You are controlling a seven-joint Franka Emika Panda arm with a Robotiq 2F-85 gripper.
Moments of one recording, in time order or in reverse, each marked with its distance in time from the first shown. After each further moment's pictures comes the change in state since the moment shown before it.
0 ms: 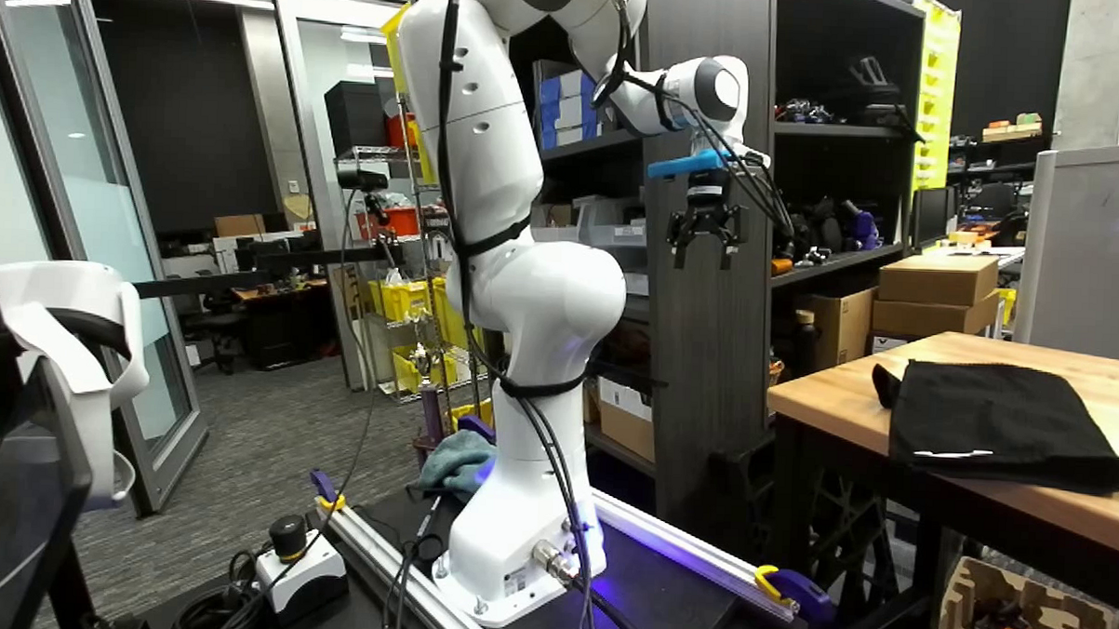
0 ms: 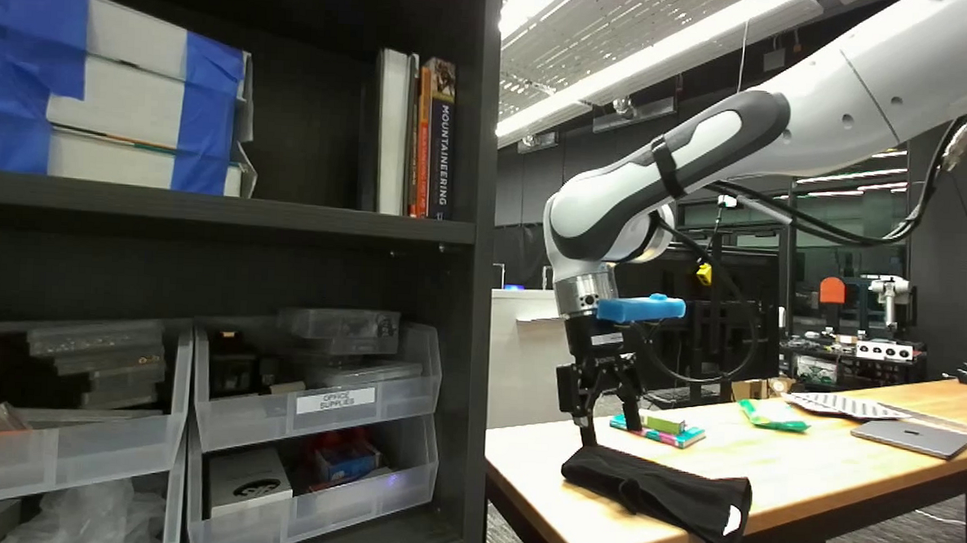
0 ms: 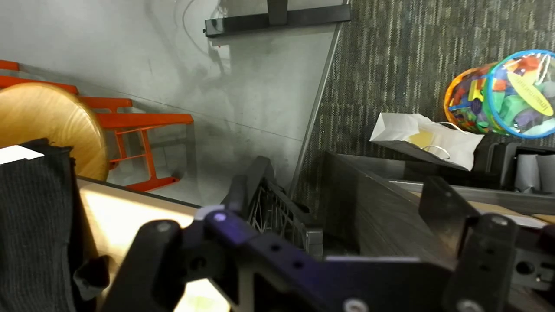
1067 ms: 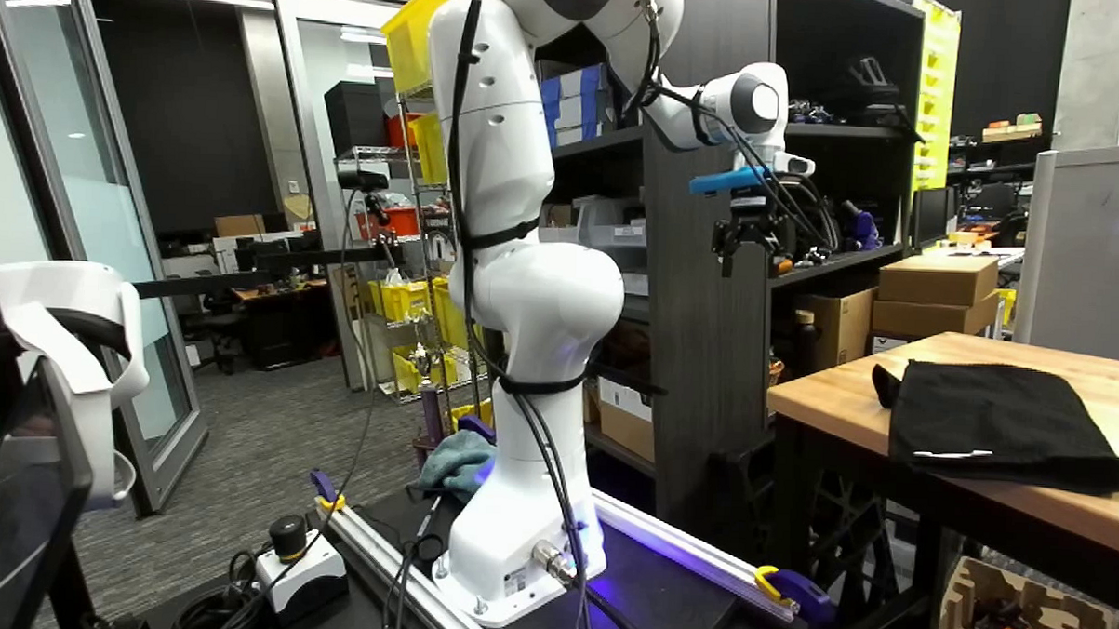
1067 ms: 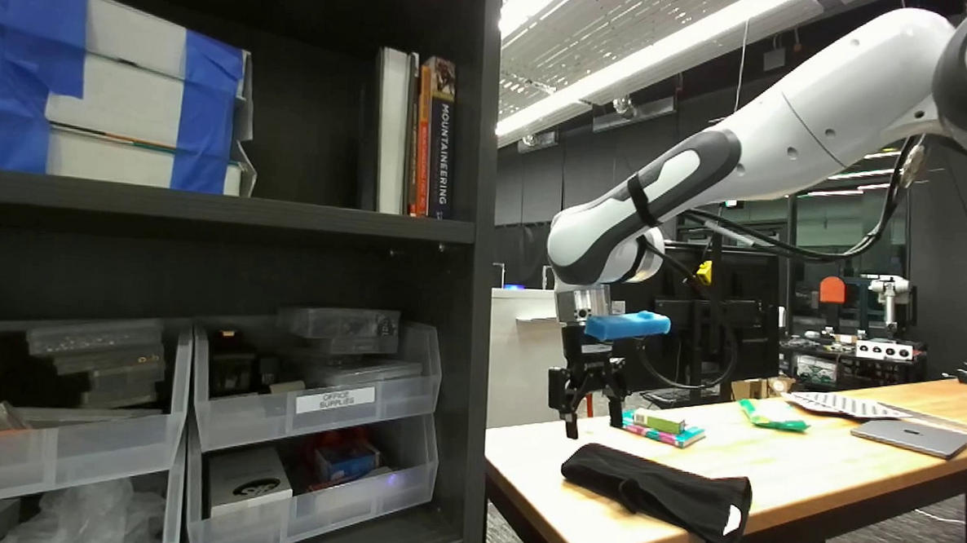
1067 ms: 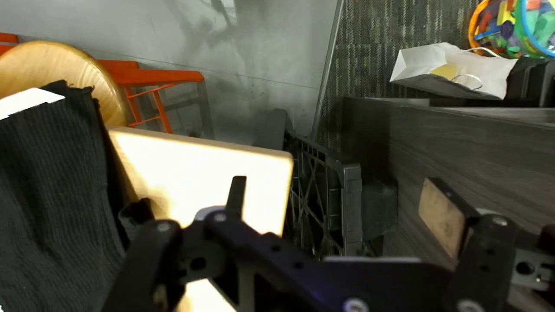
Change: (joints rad) arm -0.052 0.132 -0.053 0.067 -0.038 0.183 0.006
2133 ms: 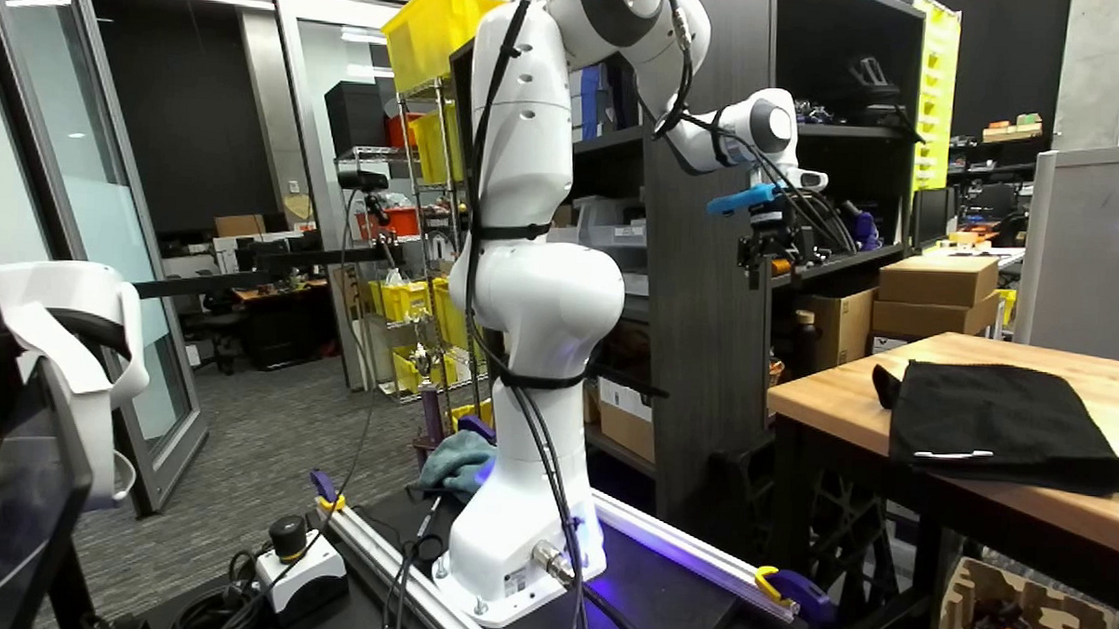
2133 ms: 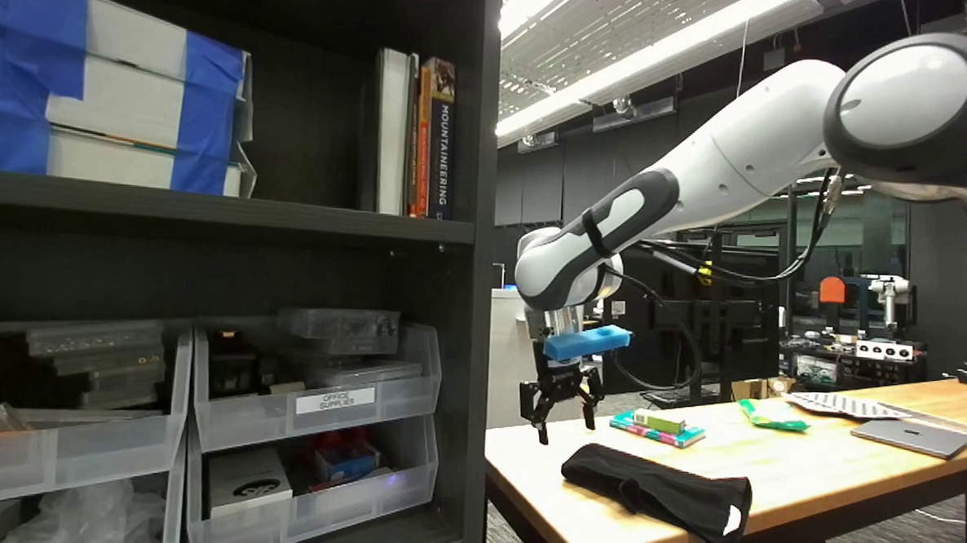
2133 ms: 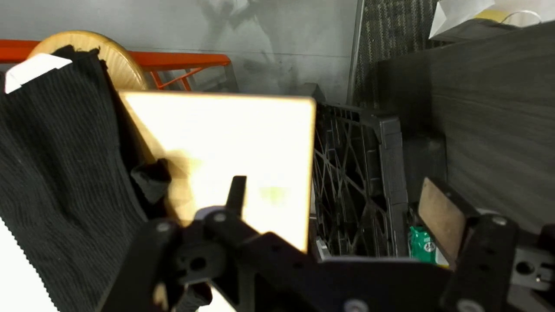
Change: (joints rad) arm 0.007 0.212 0.009 0.176 -0.086 0.050 0.178
